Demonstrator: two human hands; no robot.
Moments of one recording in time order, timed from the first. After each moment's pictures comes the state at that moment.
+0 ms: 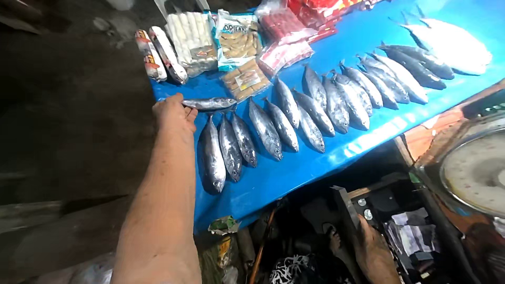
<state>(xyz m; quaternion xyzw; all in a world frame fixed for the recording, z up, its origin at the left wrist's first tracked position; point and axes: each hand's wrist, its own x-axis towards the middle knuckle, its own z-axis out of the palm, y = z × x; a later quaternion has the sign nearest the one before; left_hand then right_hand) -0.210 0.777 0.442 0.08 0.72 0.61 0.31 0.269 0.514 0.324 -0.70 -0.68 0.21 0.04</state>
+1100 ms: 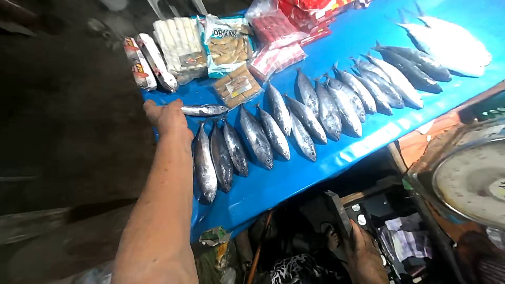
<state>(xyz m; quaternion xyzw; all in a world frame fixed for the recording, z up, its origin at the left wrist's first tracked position) -0.197 0.786 0.439 0.19 0.79 0.55 0.21 0.272 0.520 0.319 -0.69 -0.68 0.23 0.04</state>
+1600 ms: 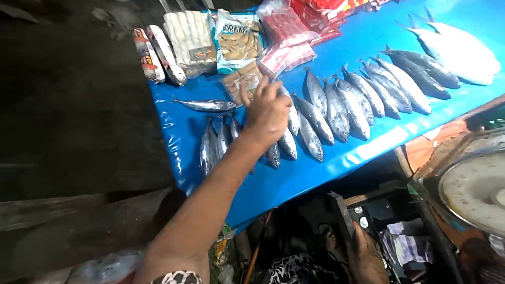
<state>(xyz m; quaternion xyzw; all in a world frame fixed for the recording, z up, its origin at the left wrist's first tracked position) -0.057 0.791 0.450 0.75 0.63 0.21 0.04 0.268 0.523 0.326 -0.70 -0.68 0.23 0.03</state>
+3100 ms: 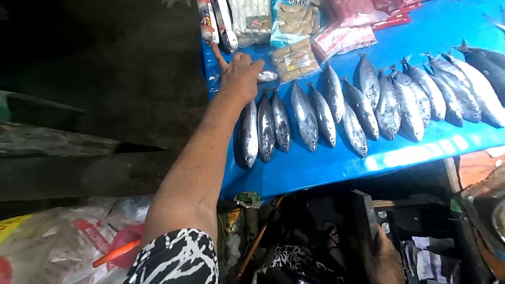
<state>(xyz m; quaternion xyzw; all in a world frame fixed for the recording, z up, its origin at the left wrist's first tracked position) -0.217 0.783 0.442 0.67 0.75 0.00 0.00 0.265 0.525 0.335 -0.71 -0.65 0.27 0.00</state>
